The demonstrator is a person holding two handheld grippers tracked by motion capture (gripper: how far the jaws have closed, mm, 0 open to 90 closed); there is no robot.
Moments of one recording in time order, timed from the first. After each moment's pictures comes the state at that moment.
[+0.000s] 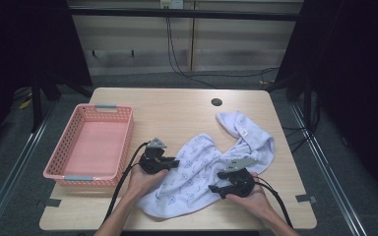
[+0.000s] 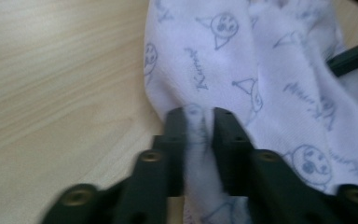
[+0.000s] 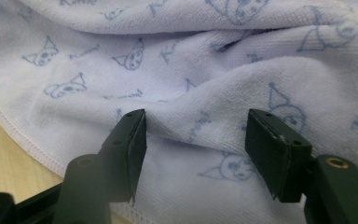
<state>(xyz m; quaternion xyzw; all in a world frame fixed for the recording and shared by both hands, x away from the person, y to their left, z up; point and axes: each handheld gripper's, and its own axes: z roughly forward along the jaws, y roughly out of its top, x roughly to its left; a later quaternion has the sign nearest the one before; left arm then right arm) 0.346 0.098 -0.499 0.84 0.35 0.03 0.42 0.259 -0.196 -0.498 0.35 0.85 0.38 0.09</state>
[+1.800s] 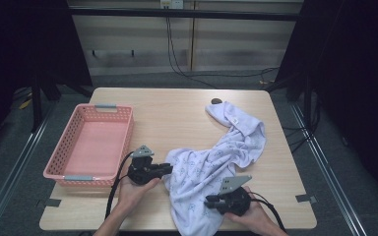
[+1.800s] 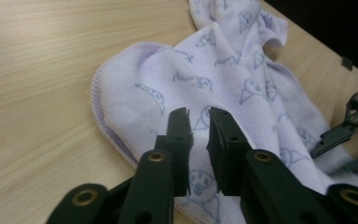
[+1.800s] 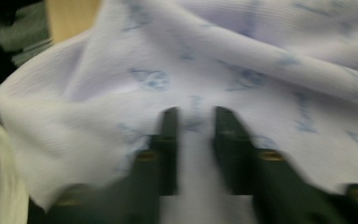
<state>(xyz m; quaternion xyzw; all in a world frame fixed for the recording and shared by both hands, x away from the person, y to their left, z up) 0.306 0.130 -0.476 0.79 0.37 0.01 0.48 0.222 -0.179 -0.500 0.27 0.88 0.39 0.04</state>
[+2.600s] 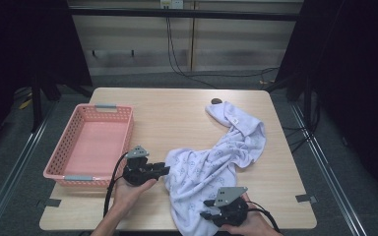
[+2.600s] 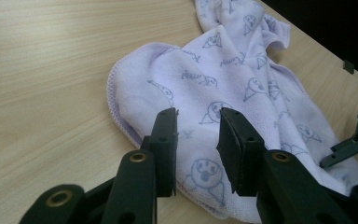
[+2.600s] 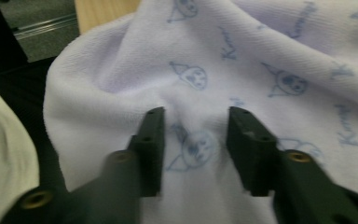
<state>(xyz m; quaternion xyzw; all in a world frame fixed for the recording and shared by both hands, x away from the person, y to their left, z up) 0.301 0.139 -0.474 0.79 0.37 0.01 0.48 0.196 -0.163 -0.498 0.22 0.90 0.38 0.07</state>
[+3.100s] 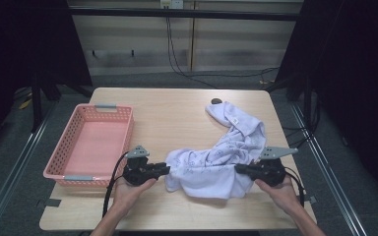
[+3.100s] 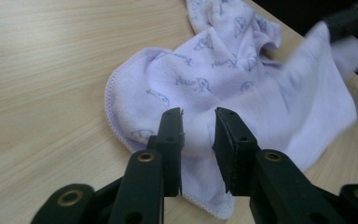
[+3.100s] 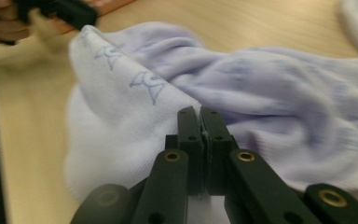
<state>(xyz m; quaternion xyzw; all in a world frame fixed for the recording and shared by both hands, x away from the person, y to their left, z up) 0.301 0.134 -0.473 0.80 0.35 0.01 0.48 0.266 -0.275 -0.453 0.37 0.80 0.45 0.10</state>
